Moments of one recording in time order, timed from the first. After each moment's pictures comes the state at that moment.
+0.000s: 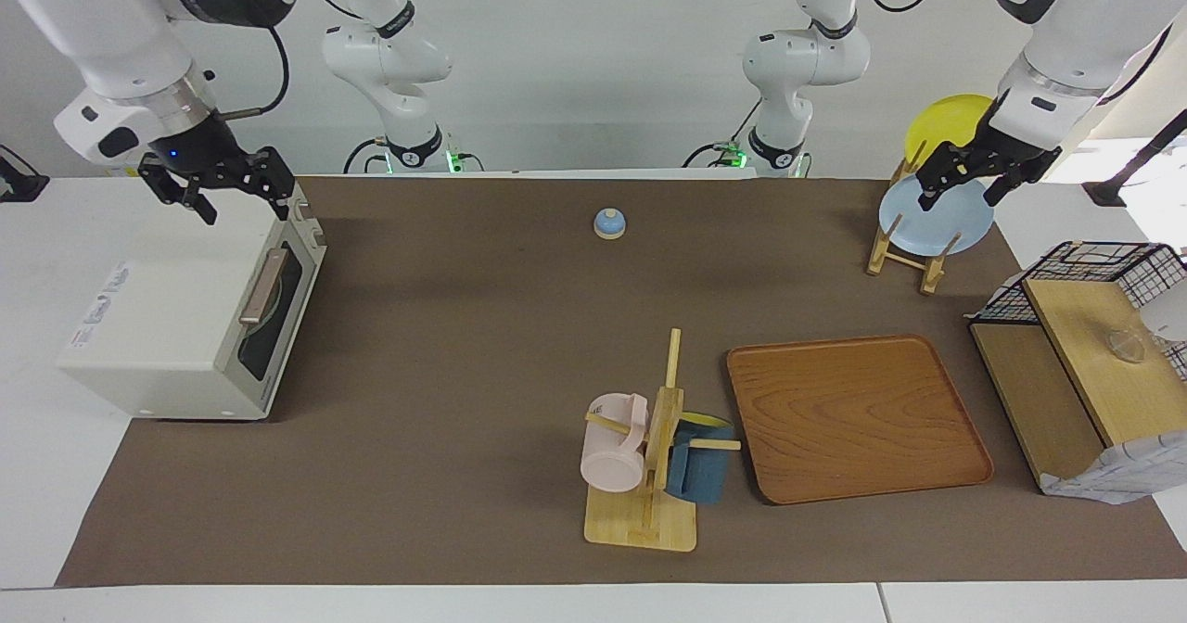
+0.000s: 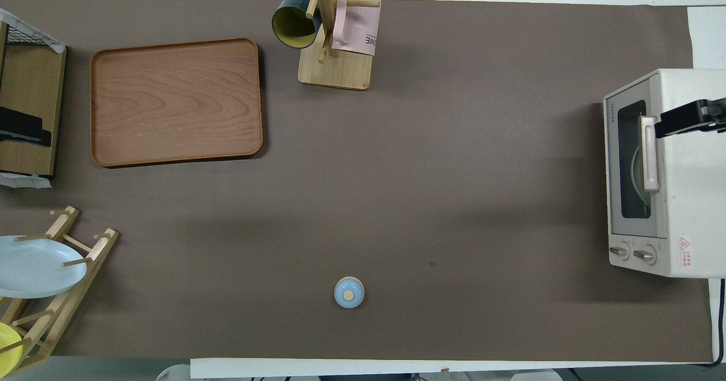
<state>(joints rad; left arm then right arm) -0.04 -0.08 -0.01 -1.66 0.01 1.55 -0.02 -0.04 -0.03 -0.04 -1.69 -0.02 1.62 -0.15</state>
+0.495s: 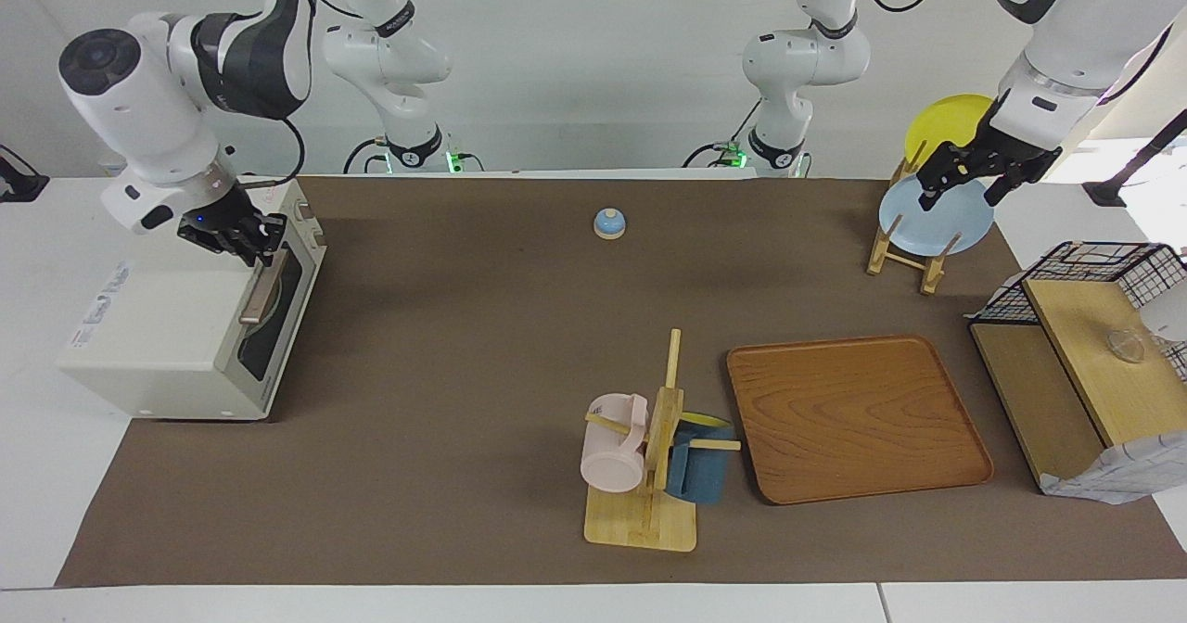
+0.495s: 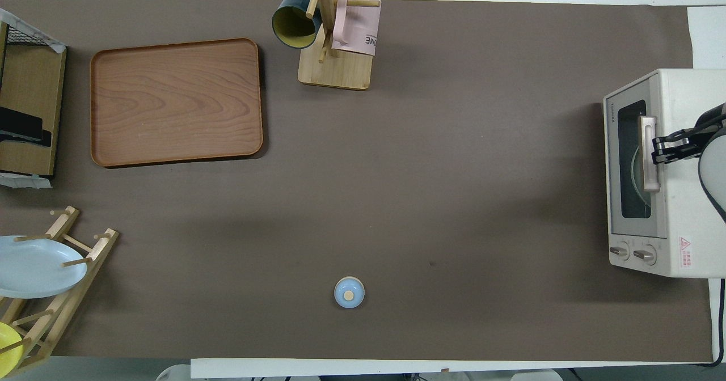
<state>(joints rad) -0.04 -0.08 -0.01 -1.66 0.01 1.55 -0.02 -0.09 -0.02 -0.05 -1.92 -0.10 1.80 -0.18</state>
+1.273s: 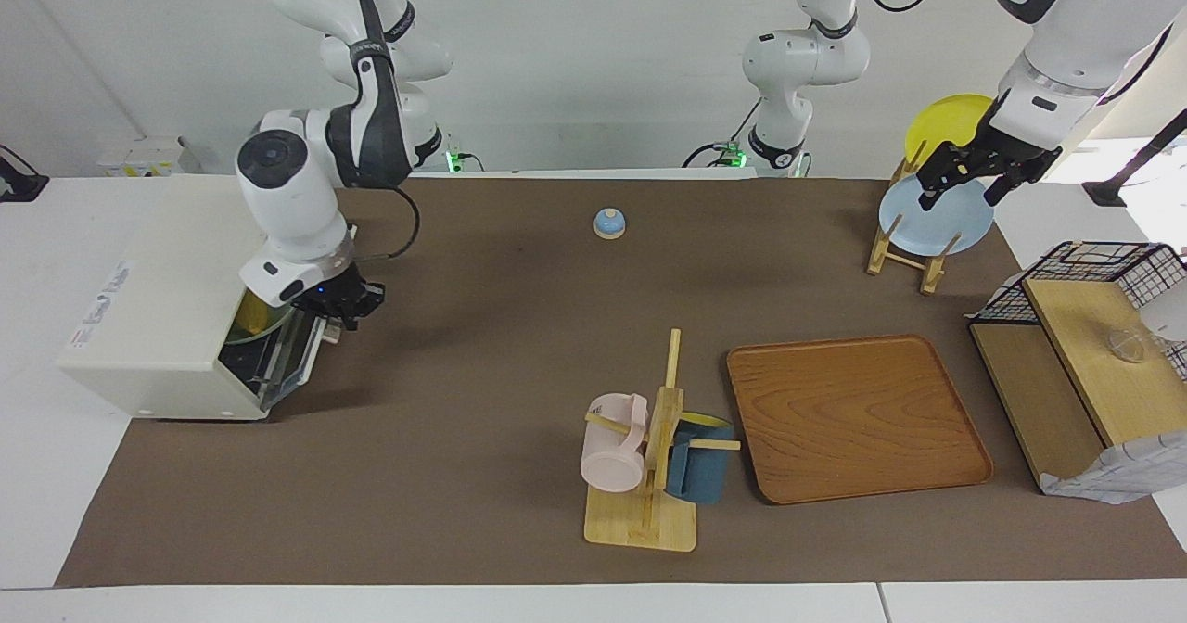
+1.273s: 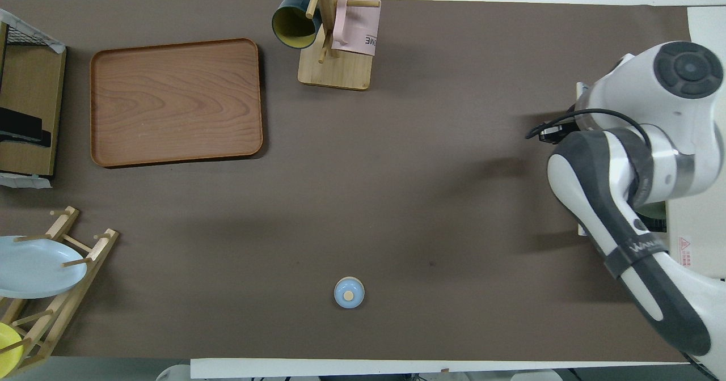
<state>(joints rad) -0.04 -0.08 -0.01 -1.66 0.01 1.55 -0.02 0.13 0.17 -0.03 -1.95 -0.10 2.08 0.06</state>
